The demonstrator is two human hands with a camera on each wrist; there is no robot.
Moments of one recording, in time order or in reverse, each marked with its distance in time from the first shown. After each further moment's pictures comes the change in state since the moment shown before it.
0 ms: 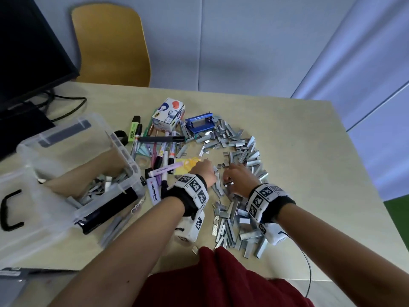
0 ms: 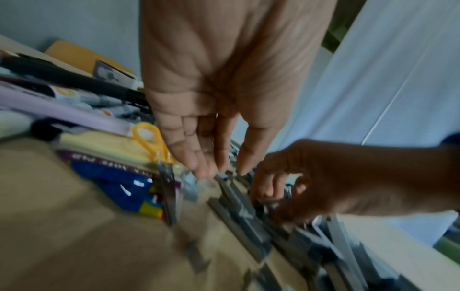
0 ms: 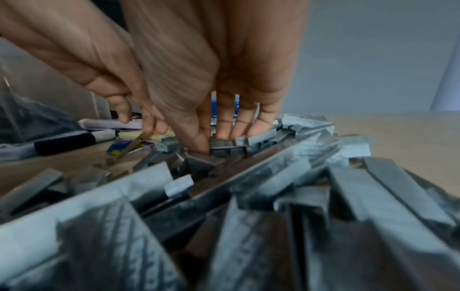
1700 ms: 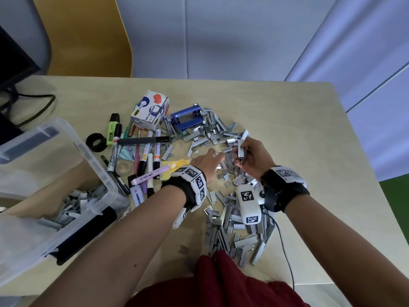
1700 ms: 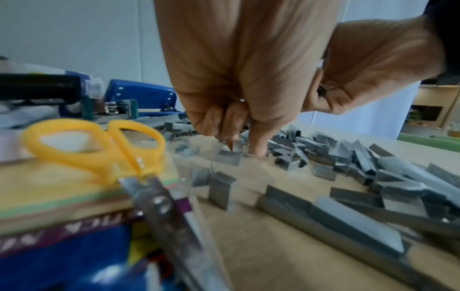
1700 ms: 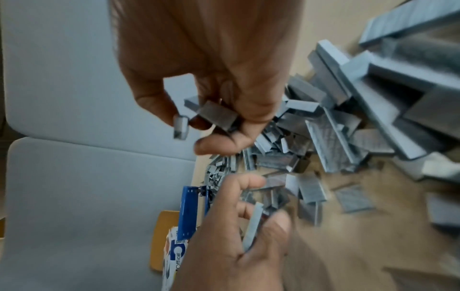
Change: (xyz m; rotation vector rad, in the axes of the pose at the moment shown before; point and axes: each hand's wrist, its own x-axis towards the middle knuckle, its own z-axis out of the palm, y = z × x) left_hand 0.050 0.019 0.009 0.467 -0.018 0.316; right_hand 0.025 0.037 -0.042 1.934 0.205 0.560
